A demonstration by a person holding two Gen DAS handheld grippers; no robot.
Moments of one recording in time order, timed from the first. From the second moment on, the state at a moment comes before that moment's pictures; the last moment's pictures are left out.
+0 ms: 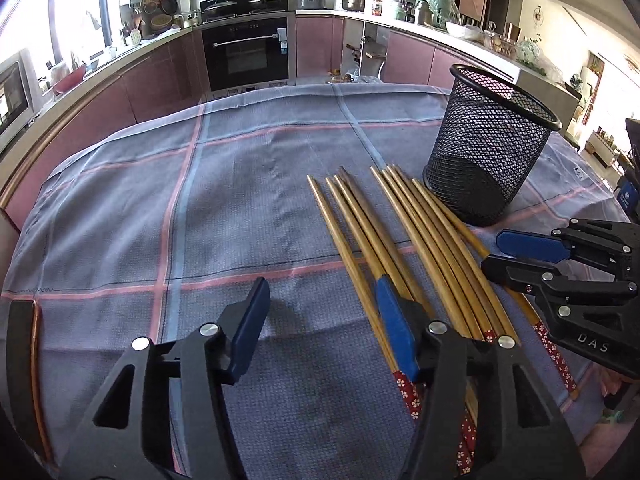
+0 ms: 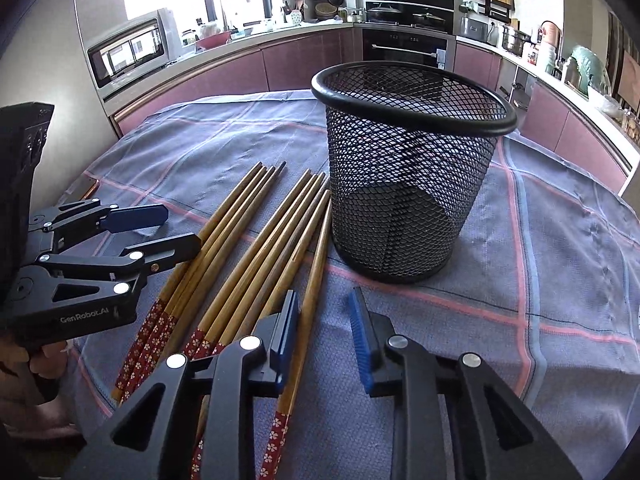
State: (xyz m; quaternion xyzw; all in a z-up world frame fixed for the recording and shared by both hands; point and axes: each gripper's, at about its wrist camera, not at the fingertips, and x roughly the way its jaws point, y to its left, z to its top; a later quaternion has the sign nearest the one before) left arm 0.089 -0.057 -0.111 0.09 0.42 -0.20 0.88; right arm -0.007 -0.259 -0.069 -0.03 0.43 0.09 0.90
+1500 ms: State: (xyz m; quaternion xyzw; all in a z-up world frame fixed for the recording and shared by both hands) left arm 0.053 -0.032 0.051 -0.07 0.28 -0.35 0.89; right arm -0.043 -0.311 0.052 0.07 0.25 0.19 0.95
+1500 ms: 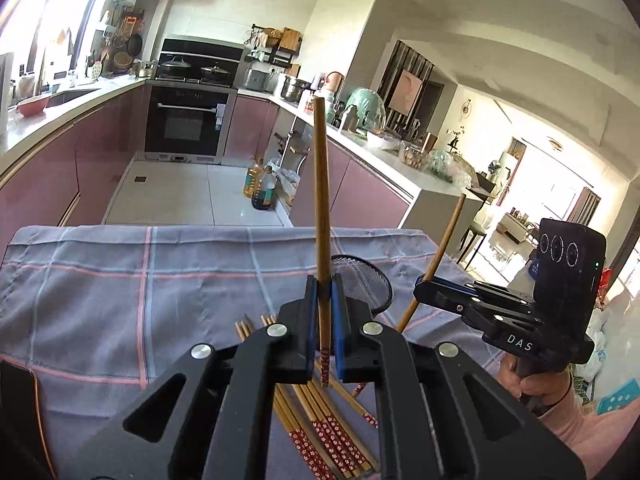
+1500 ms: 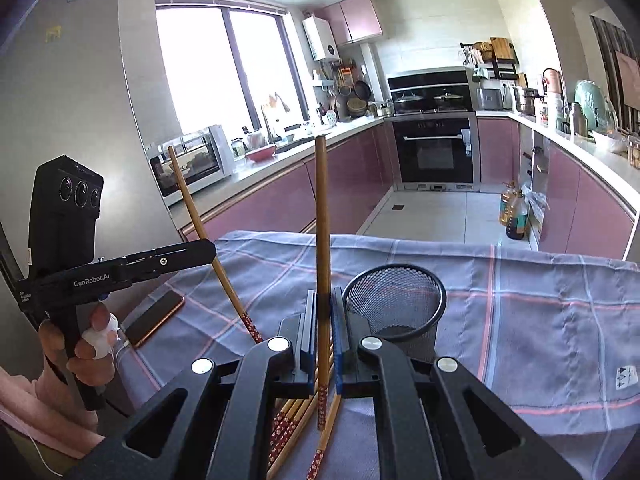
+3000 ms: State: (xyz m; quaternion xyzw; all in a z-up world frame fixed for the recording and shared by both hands) left arm 0.138 -0.167 0.025 0.04 0.34 -0.36 0.87; right arm 0.055 -0.325 0.048 0.04 0.33 0.13 0.94
